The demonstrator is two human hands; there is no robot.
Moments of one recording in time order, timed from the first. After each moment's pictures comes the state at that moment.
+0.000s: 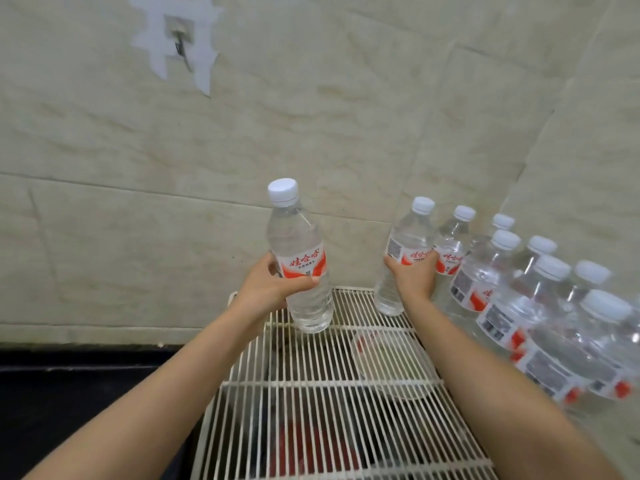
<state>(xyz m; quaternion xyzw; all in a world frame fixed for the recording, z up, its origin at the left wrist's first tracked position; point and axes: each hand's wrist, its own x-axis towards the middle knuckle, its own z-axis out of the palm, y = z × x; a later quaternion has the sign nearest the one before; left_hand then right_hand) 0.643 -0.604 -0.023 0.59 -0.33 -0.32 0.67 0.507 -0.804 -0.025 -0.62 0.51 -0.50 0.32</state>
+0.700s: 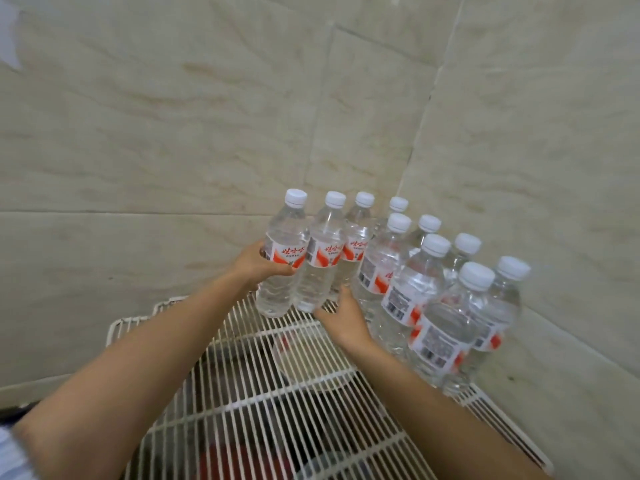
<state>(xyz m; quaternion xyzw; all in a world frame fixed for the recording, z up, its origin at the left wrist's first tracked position) 0.617 -0.755 -0.022 0.64 -0.46 -0.34 0.51 0.443 -0.761 -0.055 -0.73 0.48 -0.34 0.35</state>
